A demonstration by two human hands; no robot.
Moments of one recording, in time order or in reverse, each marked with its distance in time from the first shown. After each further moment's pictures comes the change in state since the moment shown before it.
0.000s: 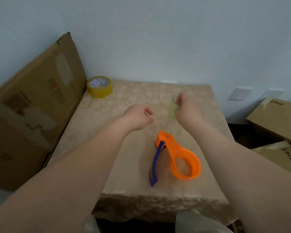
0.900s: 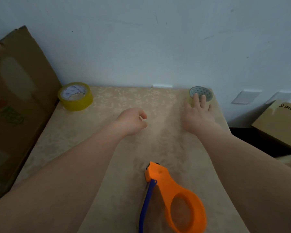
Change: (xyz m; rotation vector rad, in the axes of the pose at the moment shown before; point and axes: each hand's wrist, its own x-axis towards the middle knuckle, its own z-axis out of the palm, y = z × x) left_hand 0.115 -0.007 0.019 0.128 -0.044 -0.036; right_hand 0.119 0.073 0.030 -0.640 -0.282 0.064
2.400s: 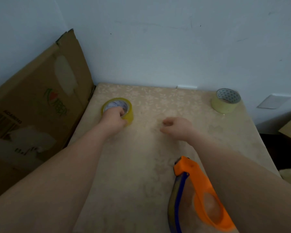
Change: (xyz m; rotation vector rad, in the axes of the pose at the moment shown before) left_hand -0.028 -0.114 -0.055 0.059 0.238 -0.170; right_hand -0.058 -0.111 -0.005 0.498 -0.310 -0.250
